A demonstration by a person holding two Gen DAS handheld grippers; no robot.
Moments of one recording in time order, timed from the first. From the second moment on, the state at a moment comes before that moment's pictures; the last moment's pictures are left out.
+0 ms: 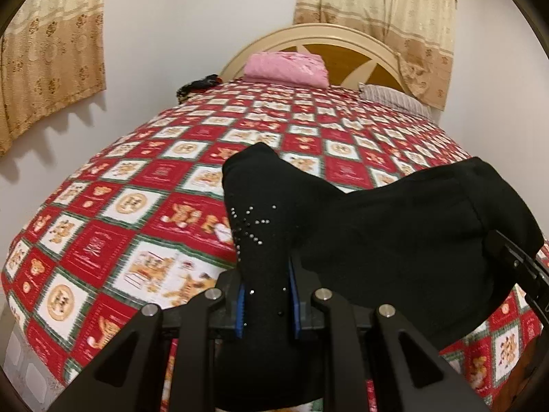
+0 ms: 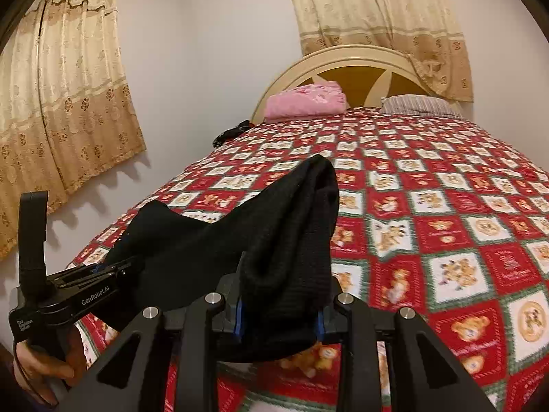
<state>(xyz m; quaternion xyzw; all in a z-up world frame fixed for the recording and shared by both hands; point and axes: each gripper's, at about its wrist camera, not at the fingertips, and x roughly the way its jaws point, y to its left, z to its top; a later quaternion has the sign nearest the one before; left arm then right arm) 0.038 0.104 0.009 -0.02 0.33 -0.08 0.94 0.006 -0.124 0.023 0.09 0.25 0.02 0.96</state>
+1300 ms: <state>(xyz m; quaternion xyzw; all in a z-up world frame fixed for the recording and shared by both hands) 0.117 0.198 -0.053 -0.03 0.40 0.08 0.91 0.168 -0.051 -0.070 0.03 0.40 0.04 0.92</state>
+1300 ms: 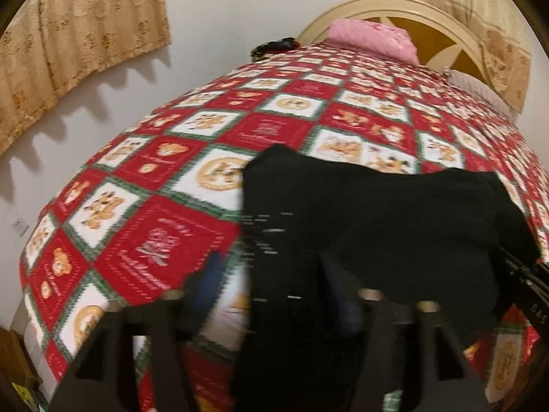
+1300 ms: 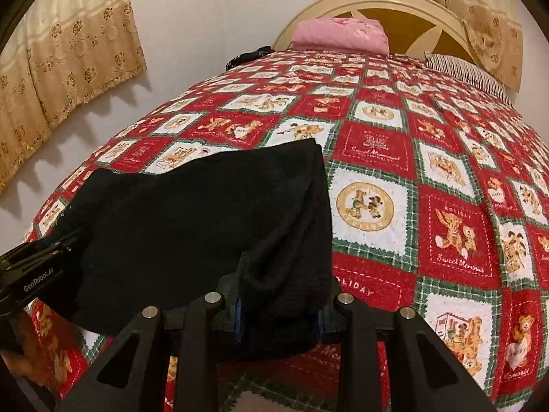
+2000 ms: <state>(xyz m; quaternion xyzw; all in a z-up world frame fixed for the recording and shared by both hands) 0.073 0.241 -0.029 -0.09 0.39 0.10 0.91 0.146 -0.085 -0.047 0.11 0.36 0.03 0.93</state>
